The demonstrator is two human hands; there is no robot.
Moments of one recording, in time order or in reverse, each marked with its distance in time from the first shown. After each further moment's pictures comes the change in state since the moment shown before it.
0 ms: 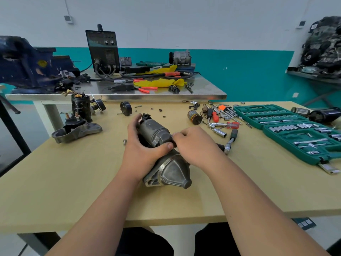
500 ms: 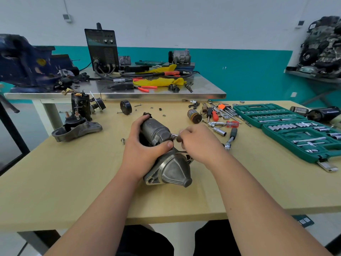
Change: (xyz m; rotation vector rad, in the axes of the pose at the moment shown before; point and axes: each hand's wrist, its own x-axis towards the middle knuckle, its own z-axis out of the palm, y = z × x) left_hand -0.001 -0.001 -0.002 -0.029 -0.013 0.040; right_hand 0.005 0.008 -0.002 0.082 -0.020 0.039
